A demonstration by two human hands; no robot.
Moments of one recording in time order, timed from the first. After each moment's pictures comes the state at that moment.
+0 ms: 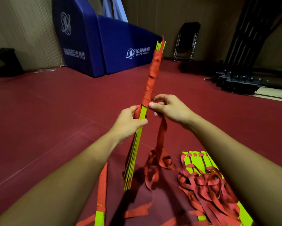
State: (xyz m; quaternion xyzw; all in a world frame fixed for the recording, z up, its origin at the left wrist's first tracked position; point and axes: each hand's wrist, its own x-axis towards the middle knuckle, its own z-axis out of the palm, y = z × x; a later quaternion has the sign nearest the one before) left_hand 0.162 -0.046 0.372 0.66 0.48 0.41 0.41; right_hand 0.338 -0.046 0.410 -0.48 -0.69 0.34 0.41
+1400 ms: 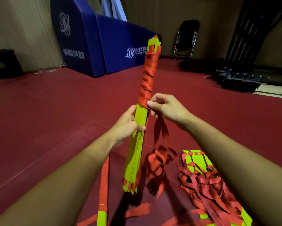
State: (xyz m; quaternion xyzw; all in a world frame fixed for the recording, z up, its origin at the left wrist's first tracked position) left_hand 0.154 -0.041 0.362 0.65 0.42 0.39 0.50; right_hand 0.329 -0.044 0.404 -0.46 -0.67 0.37 0.45
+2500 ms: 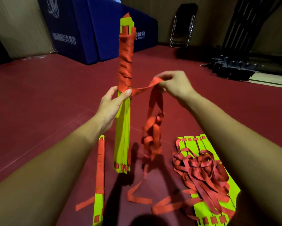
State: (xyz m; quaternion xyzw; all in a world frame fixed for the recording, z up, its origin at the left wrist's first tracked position) left_hand 0.140 -0.045 0.367 0.53 0.45 0.53 0.50; right_hand 0.359 -0.034 0.409 -0.59 -0.63 0.22 0.45
